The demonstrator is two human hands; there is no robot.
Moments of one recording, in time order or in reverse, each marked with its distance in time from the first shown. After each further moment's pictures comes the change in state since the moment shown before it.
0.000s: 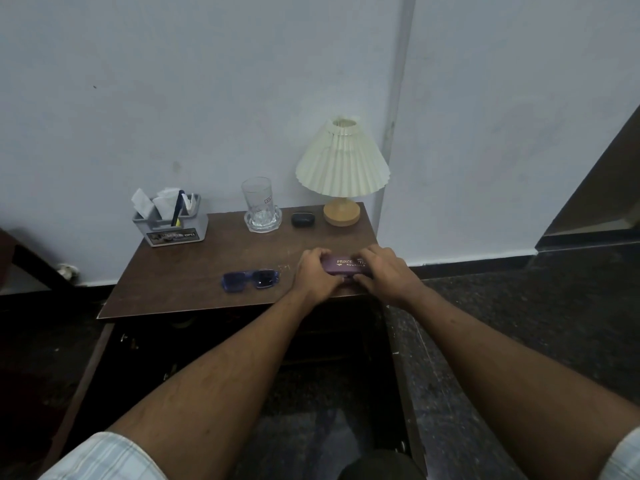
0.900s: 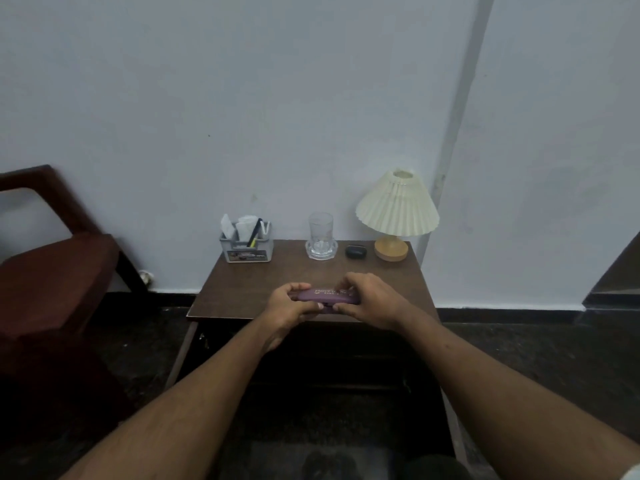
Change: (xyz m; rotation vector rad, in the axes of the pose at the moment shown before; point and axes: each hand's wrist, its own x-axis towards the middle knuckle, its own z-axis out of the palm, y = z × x) left_hand -0.084 -0.061 -0.144 -0.822 0.068 -0.247; right_hand 0.003 -0.146 -0.029 0.230 -0.063 -0.252
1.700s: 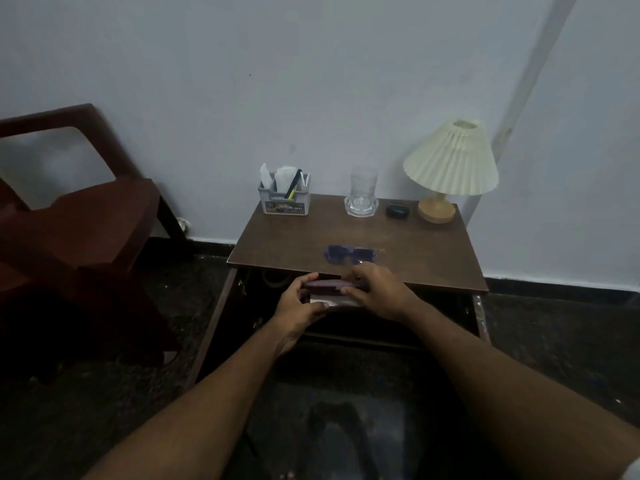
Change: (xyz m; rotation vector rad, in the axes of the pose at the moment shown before) left_hand -0.039 -0.074 -0.067 -0.057 0.034 -0.068; right_hand -0.001 -0.024 0.090 0.096 -0.076 -0.043
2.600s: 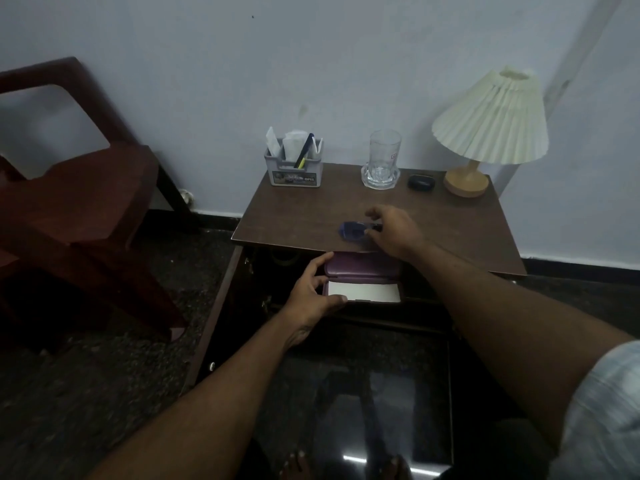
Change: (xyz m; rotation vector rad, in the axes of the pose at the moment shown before) left_hand 0.027 -0.027 -0.015 0.061 -0.106 0.014; right_hand 0.095 0.036 0.001 -0.100 0.097 0.239
